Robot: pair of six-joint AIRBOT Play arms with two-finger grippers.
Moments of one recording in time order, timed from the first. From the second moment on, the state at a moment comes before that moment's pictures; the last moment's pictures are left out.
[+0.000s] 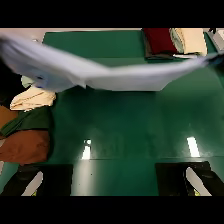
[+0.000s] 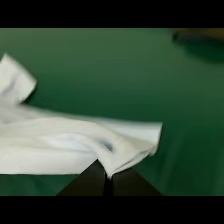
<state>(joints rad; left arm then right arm) 0.08 -0.71 1.62 1.06 -1.13 -1.46 -0.27 -0.76 1.47 -1.01 1.27 1.31</state>
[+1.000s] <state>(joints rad) 0.08 -1.37 1.61 1.03 -1.27 -1.46 -0.22 -1.32 1.62 -1.20 1.44 1.37</state>
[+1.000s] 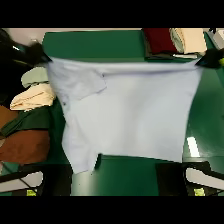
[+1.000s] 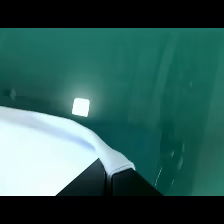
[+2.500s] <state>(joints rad) 0.06 -1.14 0.92 1.25 -1.30 -1.52 -0.19 -1.28 1.41 -1.12 1.42 1.38</state>
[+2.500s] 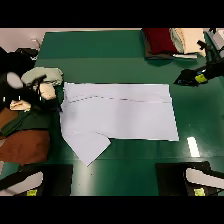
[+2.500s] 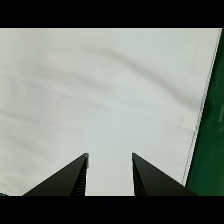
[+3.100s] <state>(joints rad) 0.06 -0.87 0.38 0.95 -1.13 -1.49 -0.17 -1.10 1.41 -1.12 1.45 1.38</state>
